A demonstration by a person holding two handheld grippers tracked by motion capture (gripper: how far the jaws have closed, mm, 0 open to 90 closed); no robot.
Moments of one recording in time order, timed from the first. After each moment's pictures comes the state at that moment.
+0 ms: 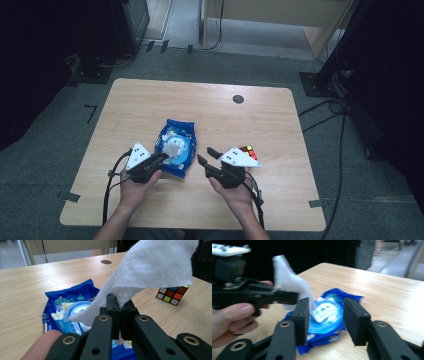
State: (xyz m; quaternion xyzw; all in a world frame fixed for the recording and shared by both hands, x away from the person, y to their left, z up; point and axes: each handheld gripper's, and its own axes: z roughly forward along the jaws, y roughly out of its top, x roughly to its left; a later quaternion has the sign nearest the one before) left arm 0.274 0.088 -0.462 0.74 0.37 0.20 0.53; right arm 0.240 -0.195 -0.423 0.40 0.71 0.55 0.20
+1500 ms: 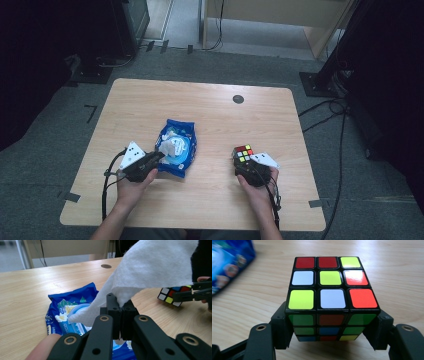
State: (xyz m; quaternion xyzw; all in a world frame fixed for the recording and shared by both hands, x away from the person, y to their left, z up) left arm 0.278 0.099 -0.463 0.73 0.36 0.19 0.55; right arm 0.265 -0.269 -0.507 0.57 0.67 0.40 0.25
